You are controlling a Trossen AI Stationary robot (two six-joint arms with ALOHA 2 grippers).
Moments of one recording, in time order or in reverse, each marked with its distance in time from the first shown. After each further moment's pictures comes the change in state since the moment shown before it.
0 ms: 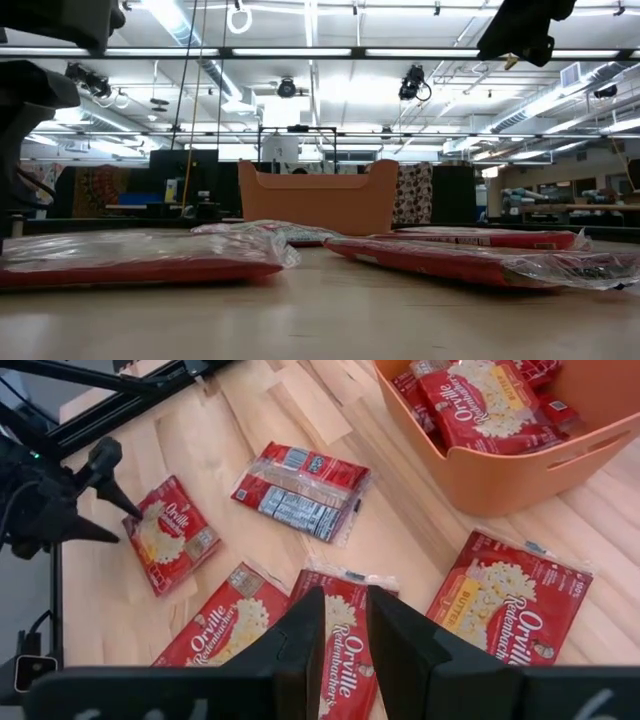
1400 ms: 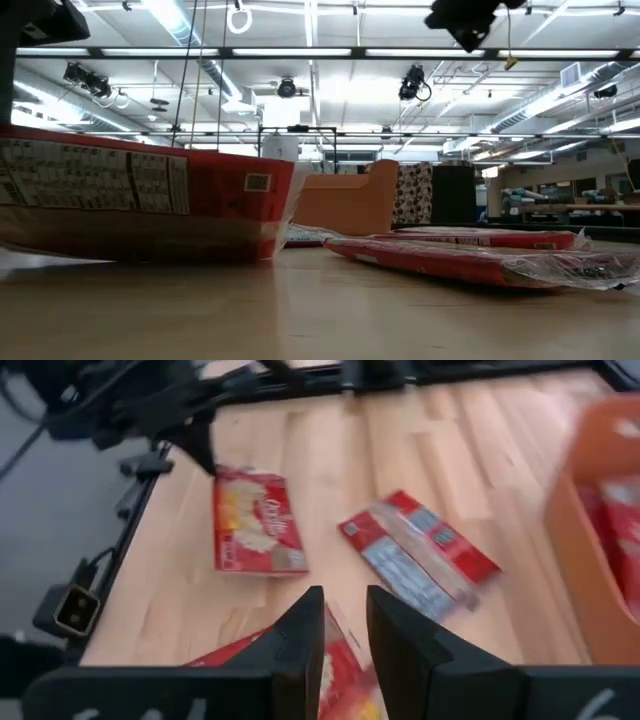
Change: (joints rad) left arm 0.028 -0.169 0.000 -0.080 -0.029 -0.063; right arm 0.043 0.250 0.000 0.422 -0.162 -0.438
